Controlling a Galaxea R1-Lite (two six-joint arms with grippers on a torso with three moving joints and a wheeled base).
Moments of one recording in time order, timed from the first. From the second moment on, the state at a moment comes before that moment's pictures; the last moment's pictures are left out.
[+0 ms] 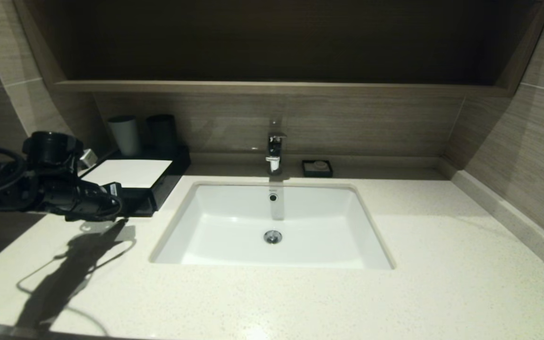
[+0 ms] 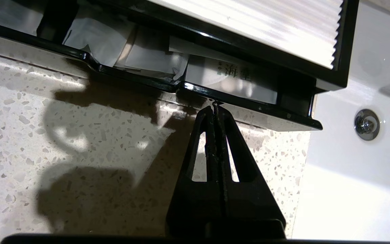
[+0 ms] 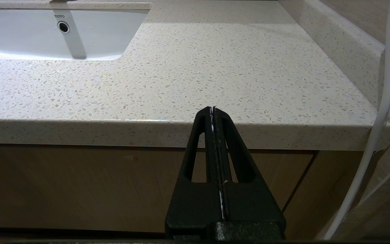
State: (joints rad) left arm 0.14 1.89 -1.17 -0.01 -0.15 -0.20; right arm 0.00 0.00 0.00 0.00 0.00 0.00
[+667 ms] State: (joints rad) left arm 0.14 1.91 -1.19 -0.01 -0.15 -0.22; right arm 0.00 0.00 0.00 0.00 0.00 0.00
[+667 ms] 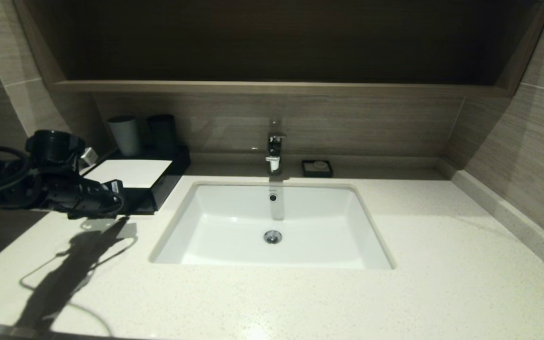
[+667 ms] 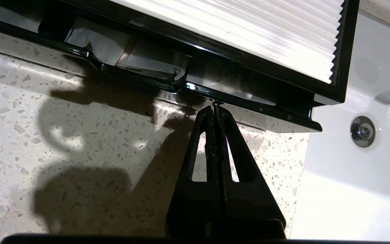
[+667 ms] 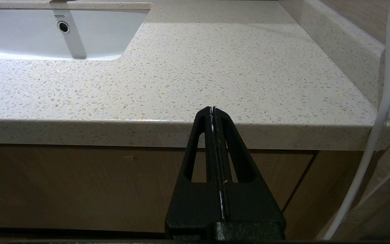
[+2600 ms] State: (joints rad) left arm 0.14 1.94 -1.20 -0.08 -0.15 -0.25; right arm 0.00 0.00 0.00 0.00 0.00 0.00
